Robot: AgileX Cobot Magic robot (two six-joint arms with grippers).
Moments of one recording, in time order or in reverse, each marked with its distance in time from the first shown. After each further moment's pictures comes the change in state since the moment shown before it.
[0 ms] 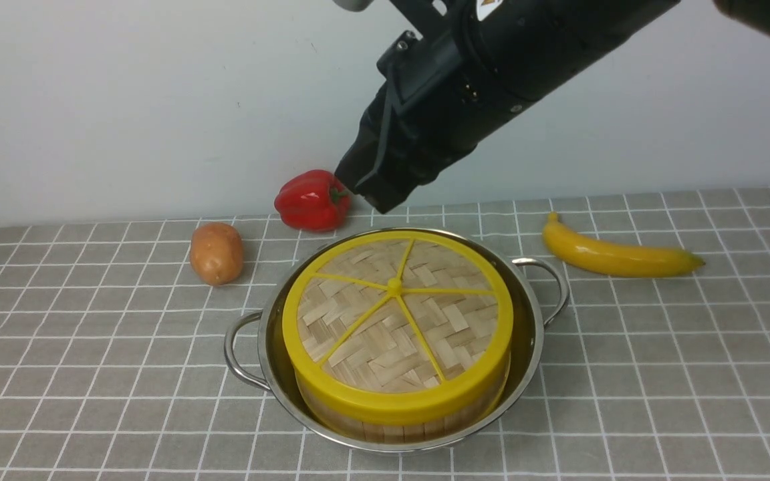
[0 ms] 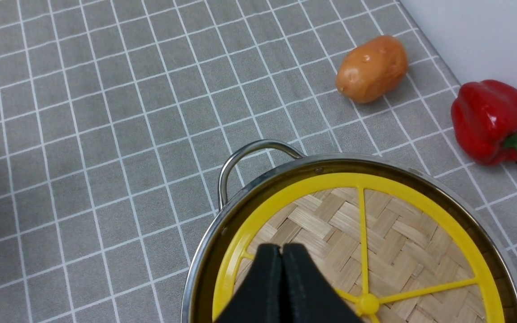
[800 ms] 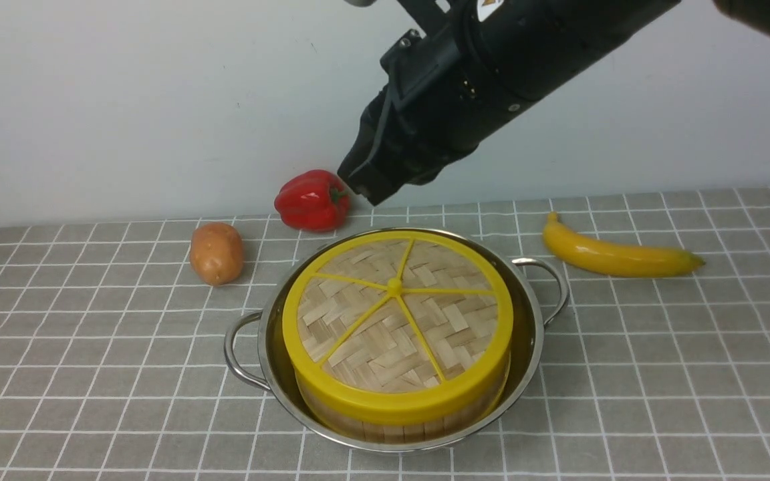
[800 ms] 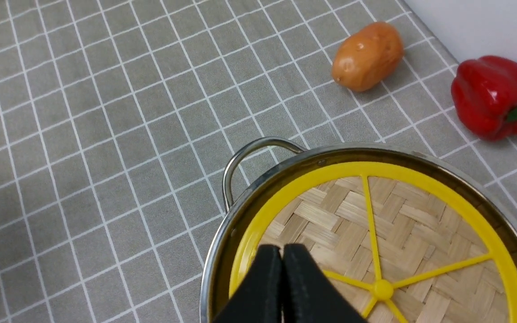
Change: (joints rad) right arm -0.006 -0.007 0.000 -0.017 0.004 0.151; left arm 0.000 0.000 0.000 0.000 0.000 0.000
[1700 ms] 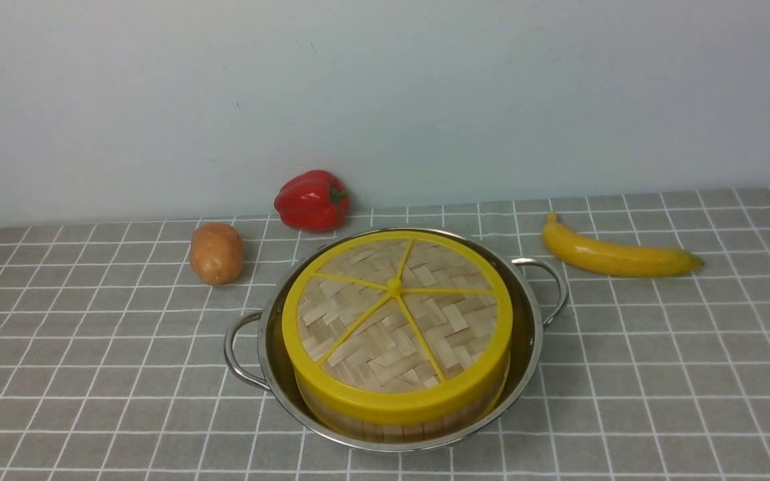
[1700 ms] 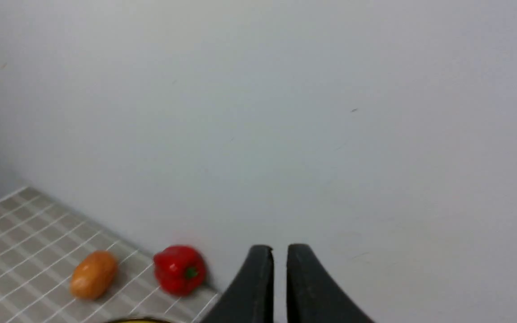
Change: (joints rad) right arm -0.406 -0.764 0.440 -0.124 -0.409 0.119; left arm 0.000 0.000 0.000 0.000 0.000 0.000
